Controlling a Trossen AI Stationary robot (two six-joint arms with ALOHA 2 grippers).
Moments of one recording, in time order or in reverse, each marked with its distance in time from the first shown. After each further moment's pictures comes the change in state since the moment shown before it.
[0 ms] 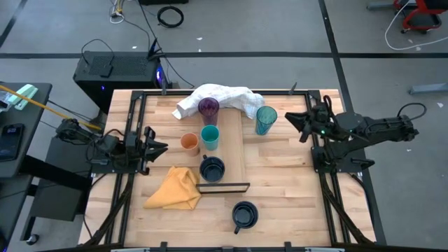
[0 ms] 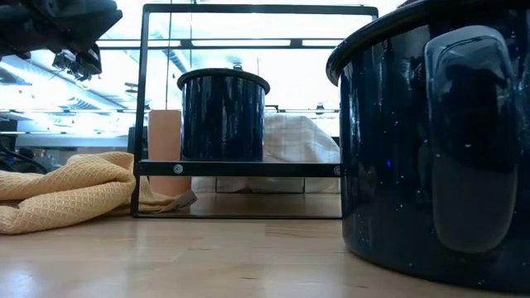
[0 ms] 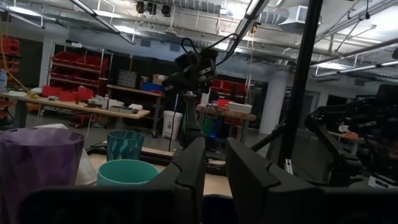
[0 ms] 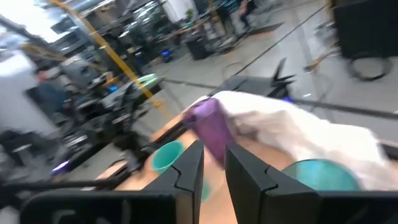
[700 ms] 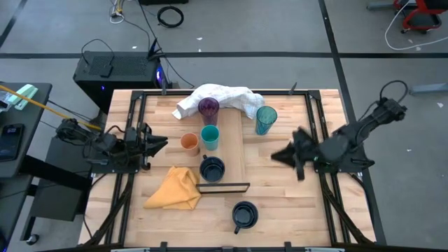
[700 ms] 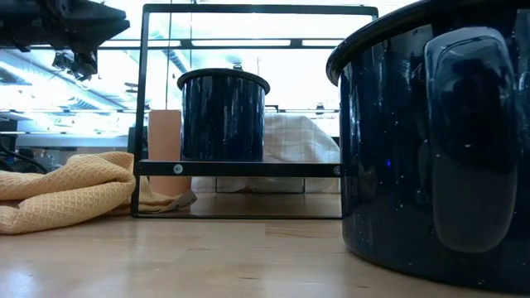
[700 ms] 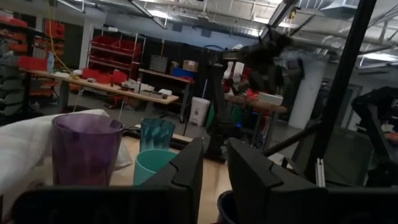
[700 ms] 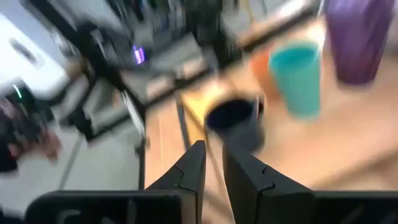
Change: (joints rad) left arm 0.000 0.000 0.096 -0.183 -0.142 -0.058; right arm 0.393 0.404 0.256 -0.119 -0.112 0.159
